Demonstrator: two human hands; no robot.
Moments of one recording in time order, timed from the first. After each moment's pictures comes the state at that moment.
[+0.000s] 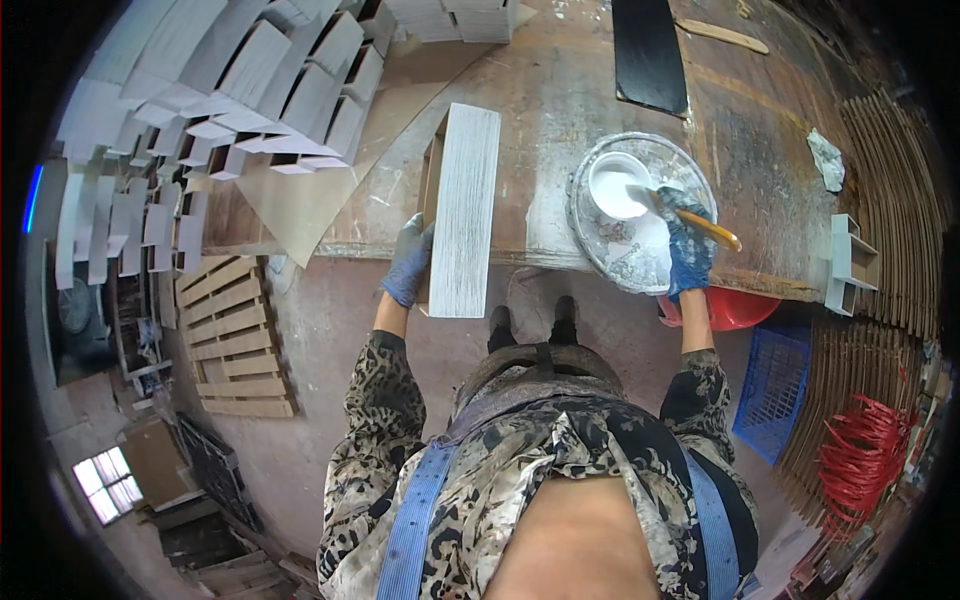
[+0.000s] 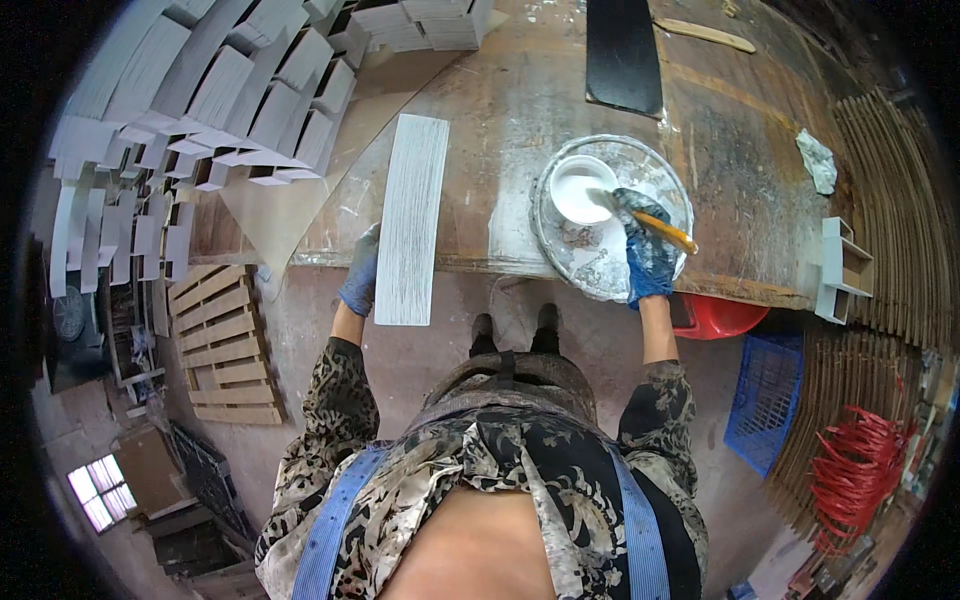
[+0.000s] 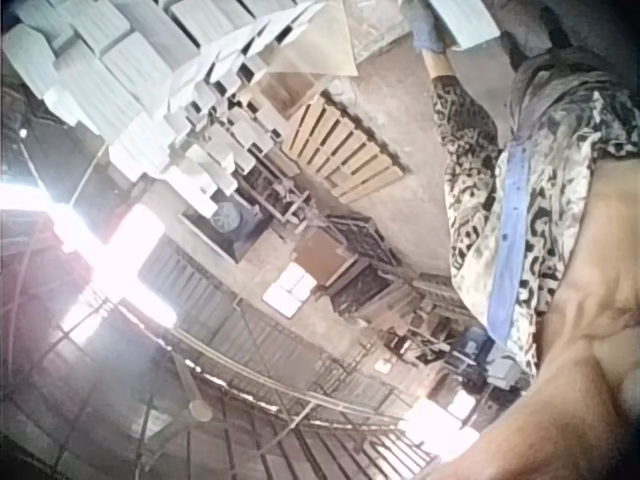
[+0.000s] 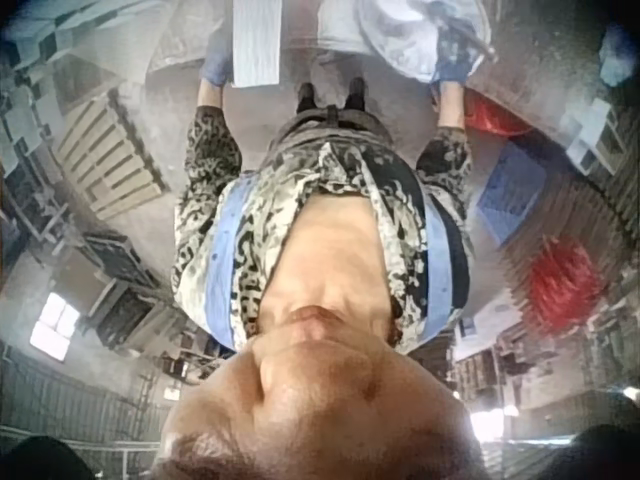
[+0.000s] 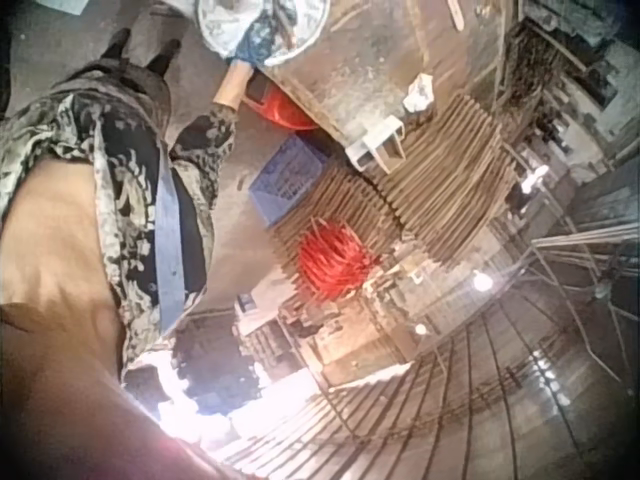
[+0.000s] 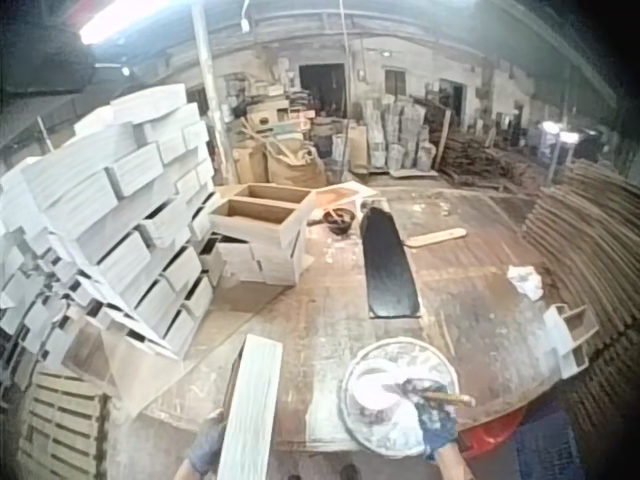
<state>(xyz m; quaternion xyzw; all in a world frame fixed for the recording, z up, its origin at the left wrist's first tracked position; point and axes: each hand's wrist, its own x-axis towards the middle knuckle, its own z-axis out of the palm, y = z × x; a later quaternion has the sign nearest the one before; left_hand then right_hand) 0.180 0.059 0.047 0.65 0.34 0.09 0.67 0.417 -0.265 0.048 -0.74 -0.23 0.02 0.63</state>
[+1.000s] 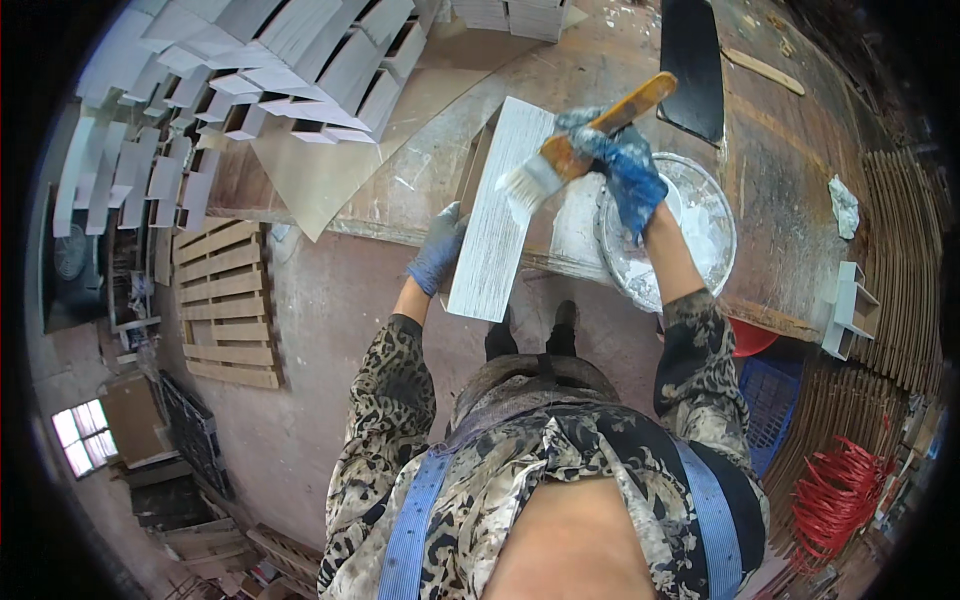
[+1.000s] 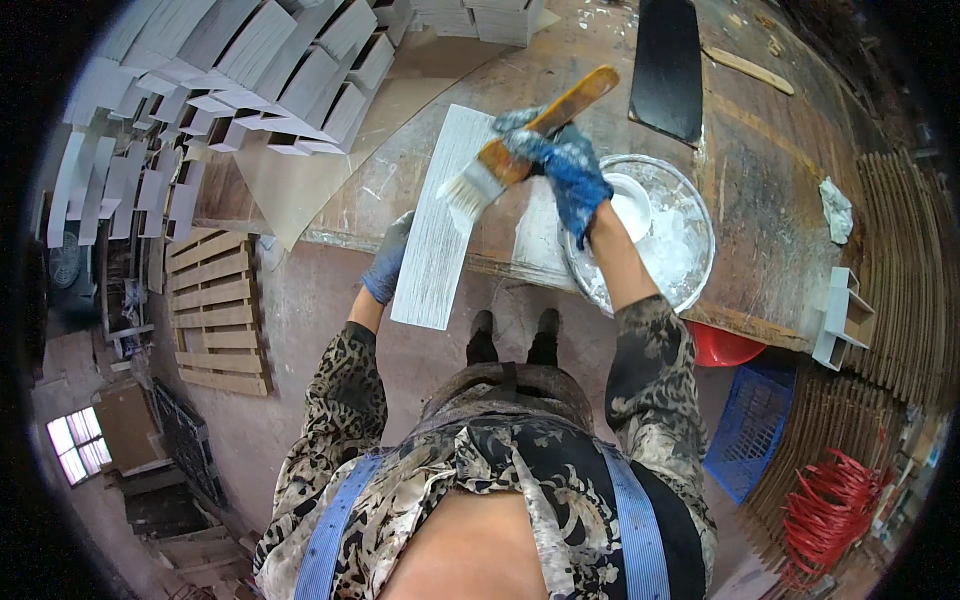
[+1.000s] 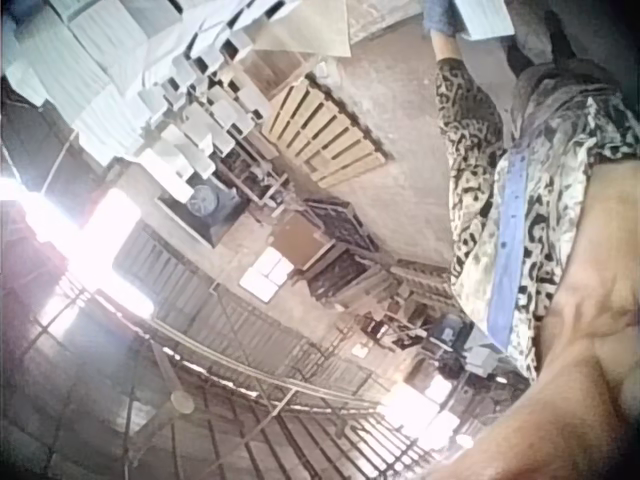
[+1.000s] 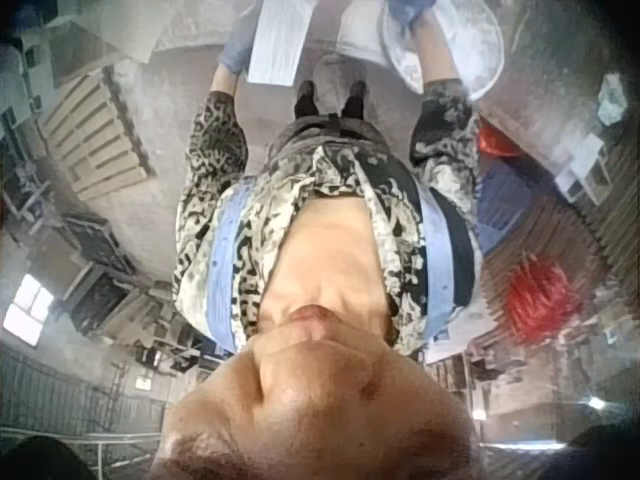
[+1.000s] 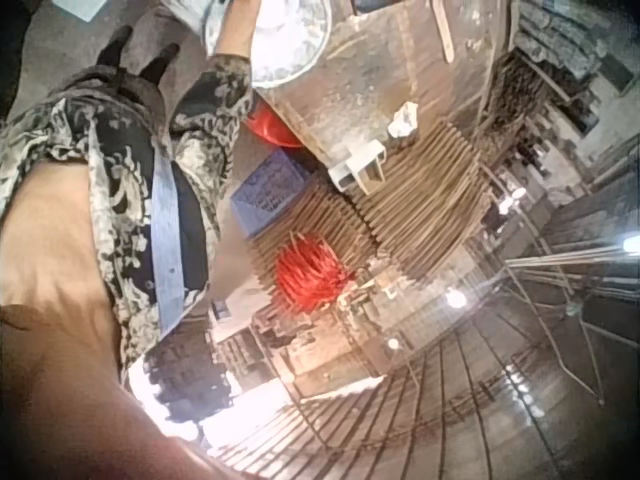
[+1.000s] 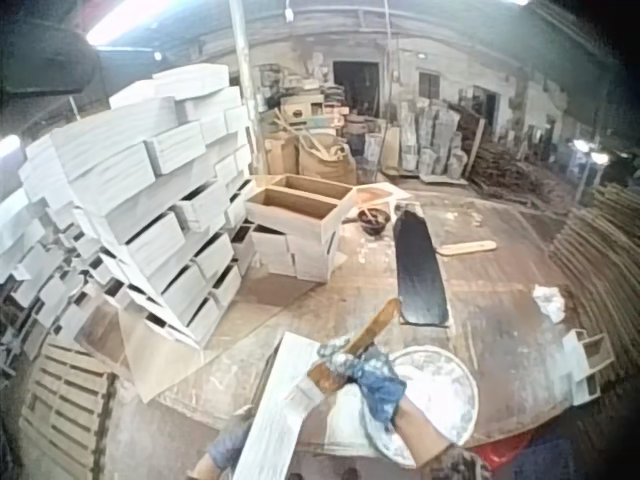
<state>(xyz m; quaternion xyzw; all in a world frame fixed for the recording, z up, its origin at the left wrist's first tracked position) 0.183 0.056 0.053 0.66 0.33 0.08 0.67 0.405 -0.082 0.159 -0.55 -0.22 0.43 0.68</state>
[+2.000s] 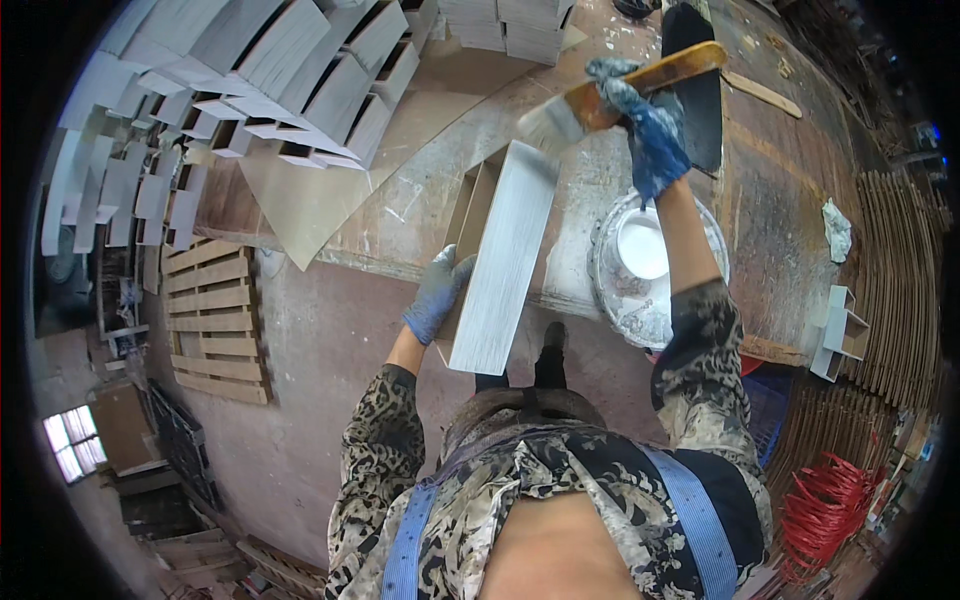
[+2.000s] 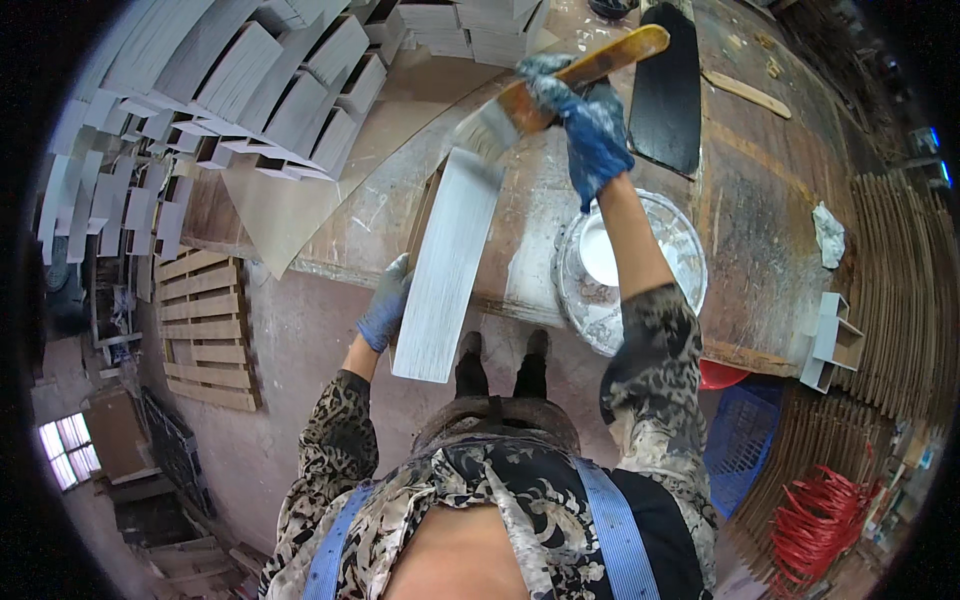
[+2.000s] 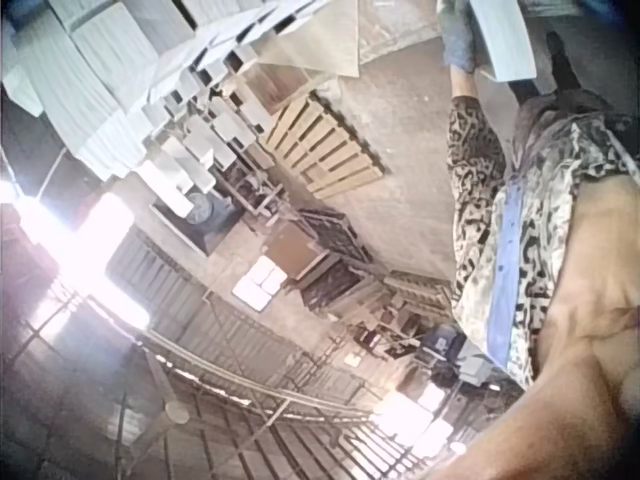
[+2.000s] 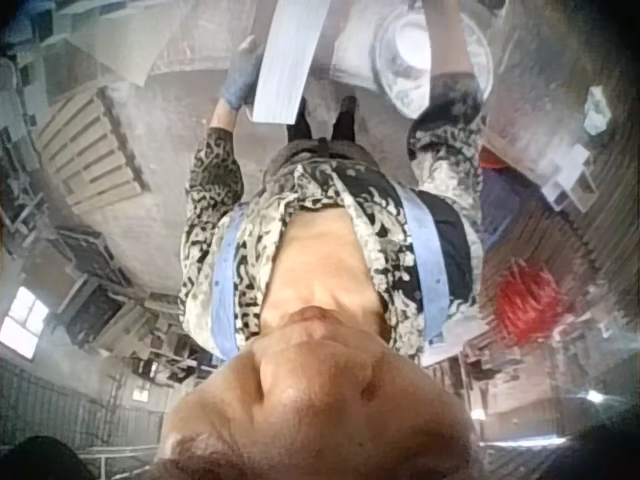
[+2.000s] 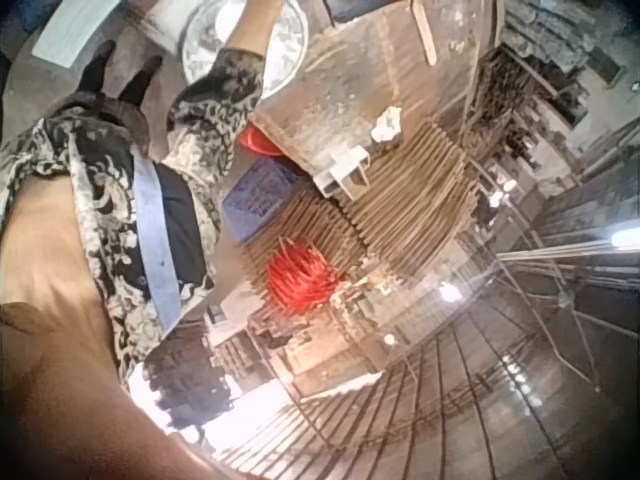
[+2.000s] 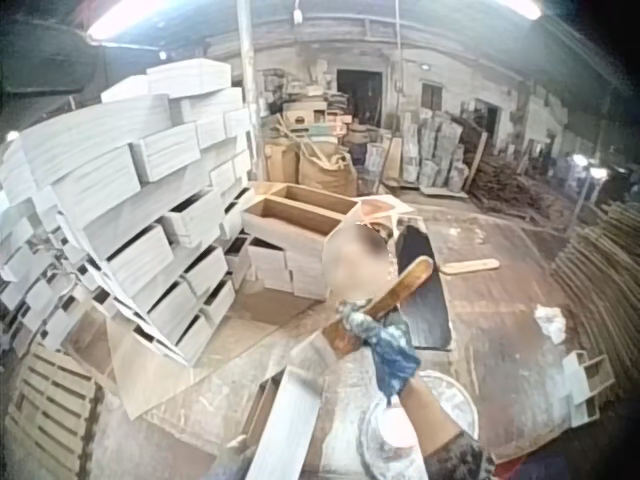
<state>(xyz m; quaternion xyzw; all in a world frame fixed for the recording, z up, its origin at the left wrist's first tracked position) 0.182 0.056 0.028 0.70 0.37 0.09 0.60 0.466 -0.028 0.176 -0.52 -0.28 0.30 0.75</state>
